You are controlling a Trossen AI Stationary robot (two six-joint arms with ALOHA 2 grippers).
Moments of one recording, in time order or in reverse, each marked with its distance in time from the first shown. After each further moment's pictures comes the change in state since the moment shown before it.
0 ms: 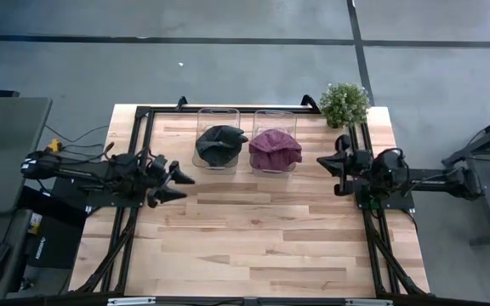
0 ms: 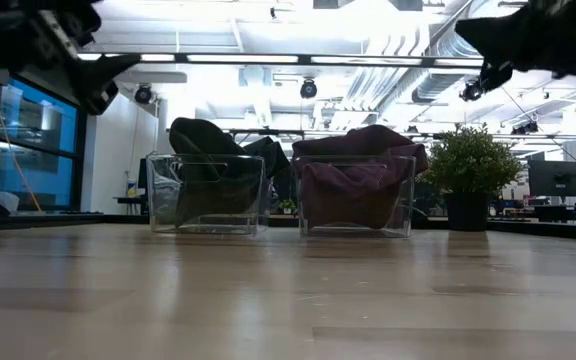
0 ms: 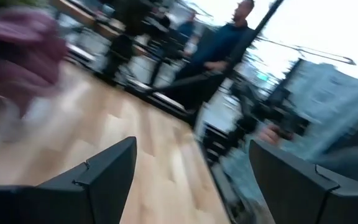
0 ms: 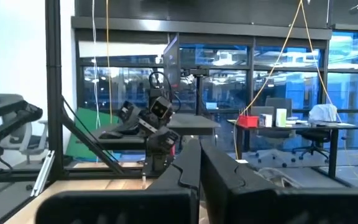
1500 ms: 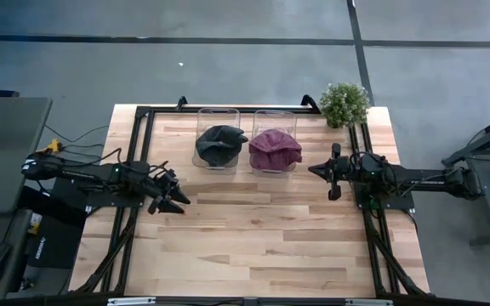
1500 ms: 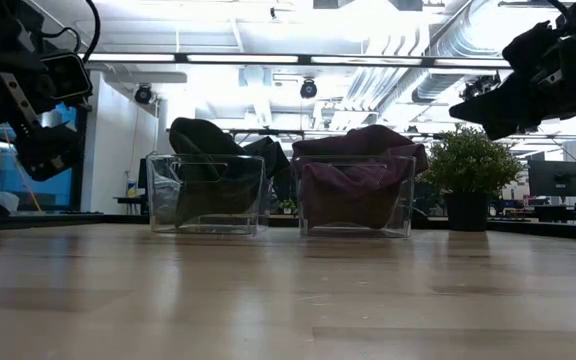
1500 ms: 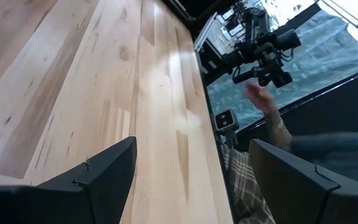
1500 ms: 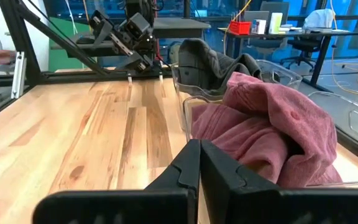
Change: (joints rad) left arm -0.002 -0.028 -0.140 -0.195 0.252 -0.219; right arm 0.000 0.001 -0.031 -0.379 0.064 0.012
